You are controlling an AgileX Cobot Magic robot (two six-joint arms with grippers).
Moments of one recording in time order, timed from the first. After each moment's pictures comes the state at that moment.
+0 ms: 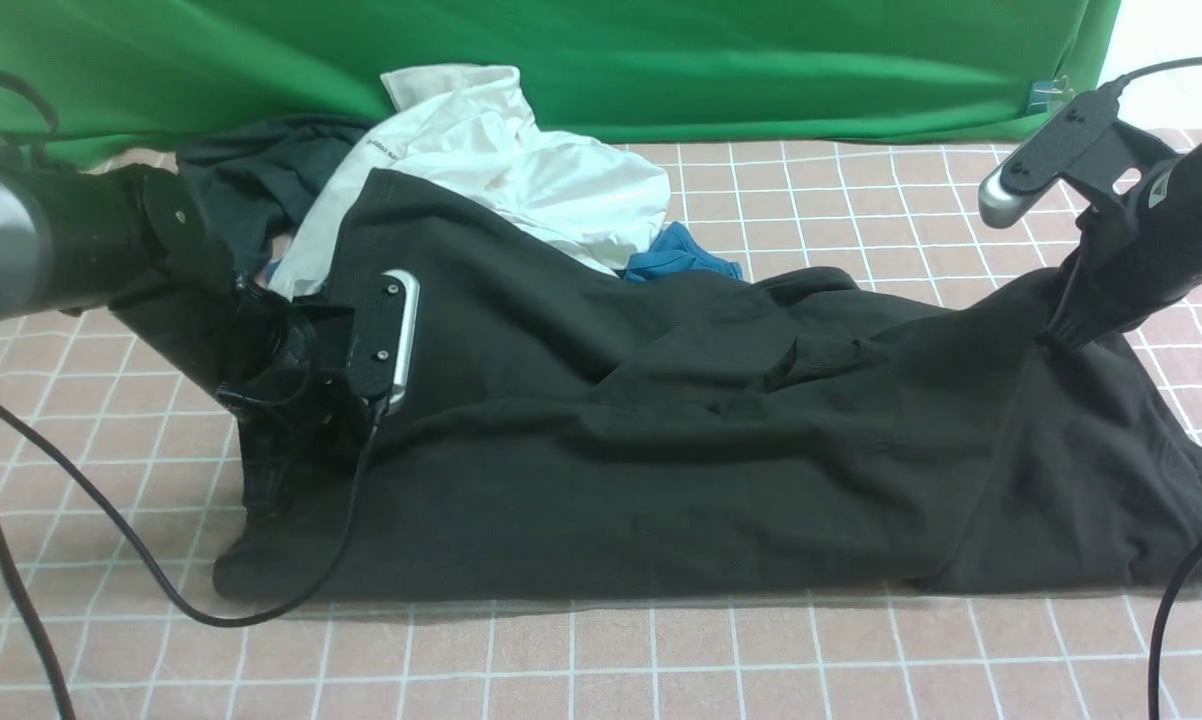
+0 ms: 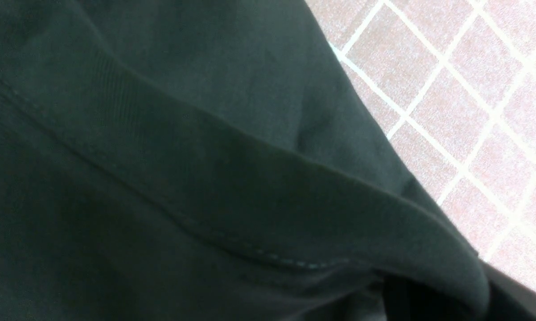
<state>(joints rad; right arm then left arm) 0.10 1.75 -1.24 -0.11 0.56 -0.45 -0.04 1.88 -1.15 -0.33 0.72 1.76</state>
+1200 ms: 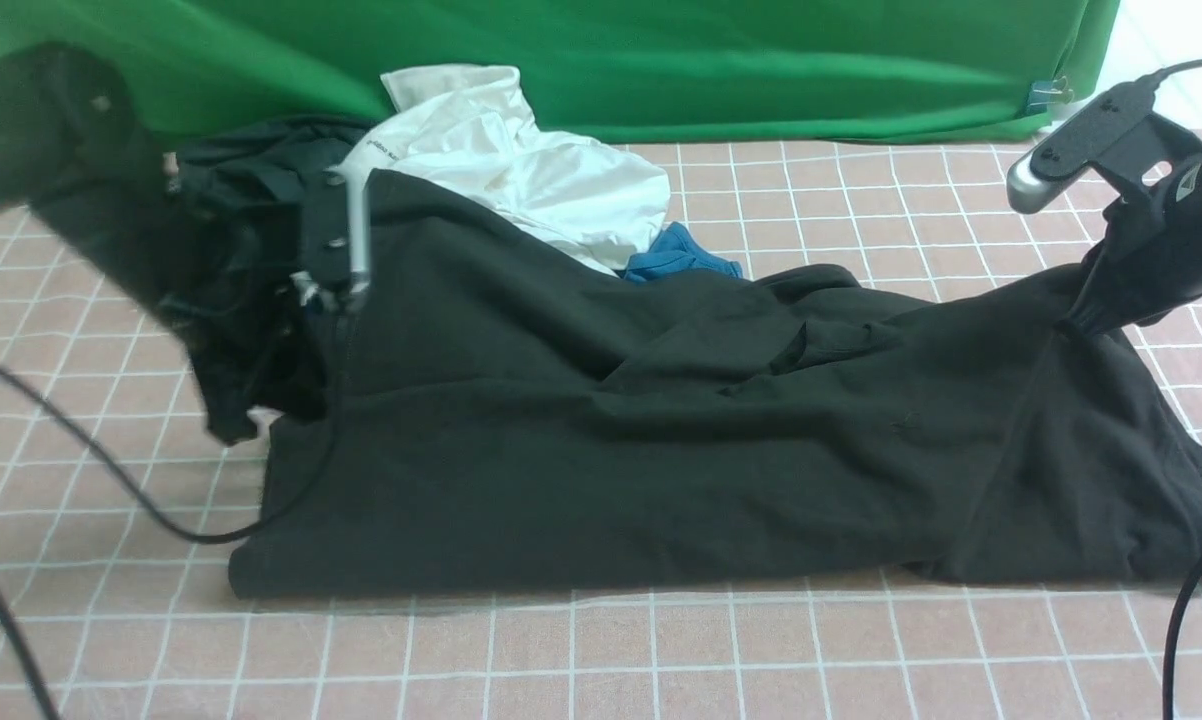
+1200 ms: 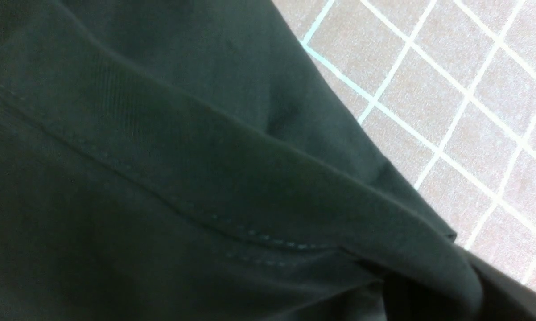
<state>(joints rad) 0.05 1.75 -1.24 -0.10 0.55 -0.43 0.04 1.81 -1.27 -0.32 0.92 1.54</state>
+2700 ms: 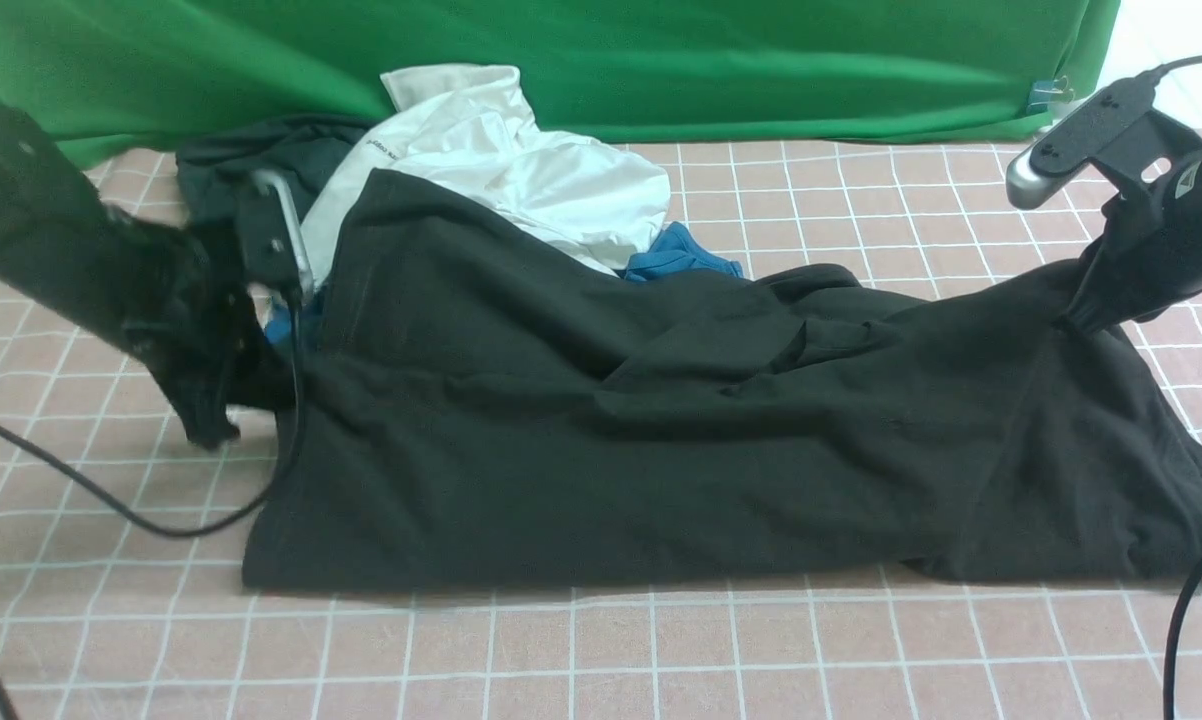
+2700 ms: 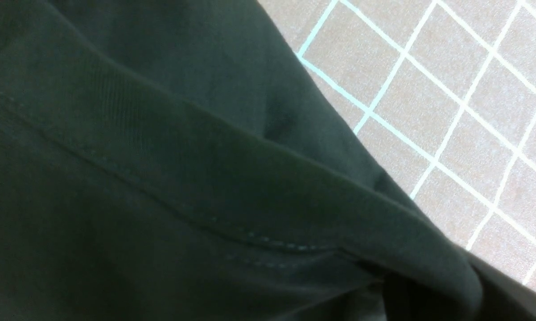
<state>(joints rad) 0.05 1.75 -1.24 -0.09 0.53 -0.43 0.12 1.79 -1.21 -0.45 0.77 1.59</state>
